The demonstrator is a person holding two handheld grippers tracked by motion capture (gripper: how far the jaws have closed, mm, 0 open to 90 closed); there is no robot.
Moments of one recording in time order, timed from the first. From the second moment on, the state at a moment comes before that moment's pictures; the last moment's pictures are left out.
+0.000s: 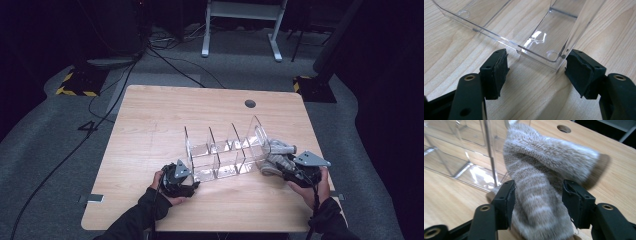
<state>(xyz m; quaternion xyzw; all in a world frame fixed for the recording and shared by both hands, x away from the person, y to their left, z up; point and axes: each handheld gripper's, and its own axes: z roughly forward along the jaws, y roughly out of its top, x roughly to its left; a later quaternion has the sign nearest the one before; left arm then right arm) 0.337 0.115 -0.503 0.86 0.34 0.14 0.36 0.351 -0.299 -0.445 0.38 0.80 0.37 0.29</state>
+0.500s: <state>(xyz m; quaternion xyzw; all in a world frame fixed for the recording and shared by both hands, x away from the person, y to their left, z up) 0.336 0.116 -0.503 0.86 0.35 0.14 0.36 0.318 -0.314 -0.429 0.35 0.81 0.37 0.29</state>
